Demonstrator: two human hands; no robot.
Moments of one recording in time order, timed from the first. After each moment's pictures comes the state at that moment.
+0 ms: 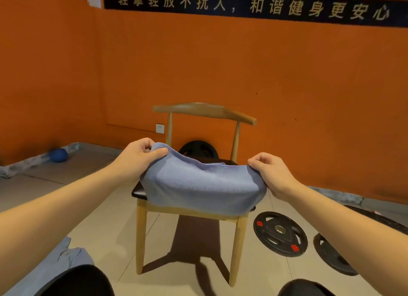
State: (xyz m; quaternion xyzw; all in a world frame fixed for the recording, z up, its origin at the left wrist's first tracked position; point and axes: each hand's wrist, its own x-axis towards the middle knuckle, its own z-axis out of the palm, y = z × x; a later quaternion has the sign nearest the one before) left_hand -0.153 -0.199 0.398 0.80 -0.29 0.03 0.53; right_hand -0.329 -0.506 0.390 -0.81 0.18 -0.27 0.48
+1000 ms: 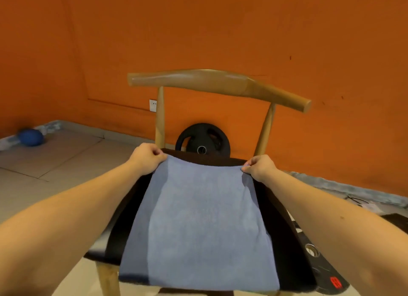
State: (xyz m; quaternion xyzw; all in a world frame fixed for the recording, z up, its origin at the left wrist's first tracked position) left_hand 0.173 -0.384 0.269 0.90 -0.20 -0.03 0.39; right_hand 0.010 -0.690 0.269 -0.84 0.35 -0.12 0.39
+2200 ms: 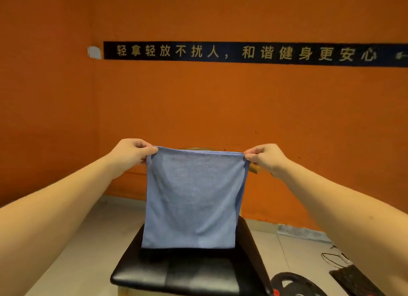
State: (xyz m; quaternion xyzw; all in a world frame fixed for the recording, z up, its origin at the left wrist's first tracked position) left_hand 0.015 -0.268 0.527 0.77 -0.27 0.05 0.57; right_hand -0.165 -0.610 0.539 -0.85 0.20 -0.31 0.37
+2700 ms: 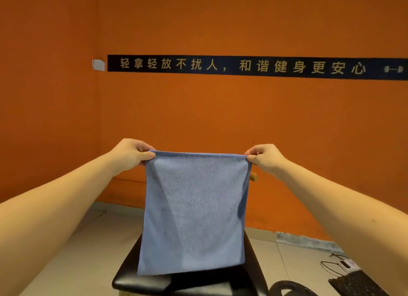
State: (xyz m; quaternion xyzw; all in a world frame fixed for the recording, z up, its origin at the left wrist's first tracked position) left_hand -0.006 -0.250 0.556 0.82 -0.29 0.08 0.49; right_hand -0.189 -0.598 0.566 -0.88 0.17 -0.32 0.32
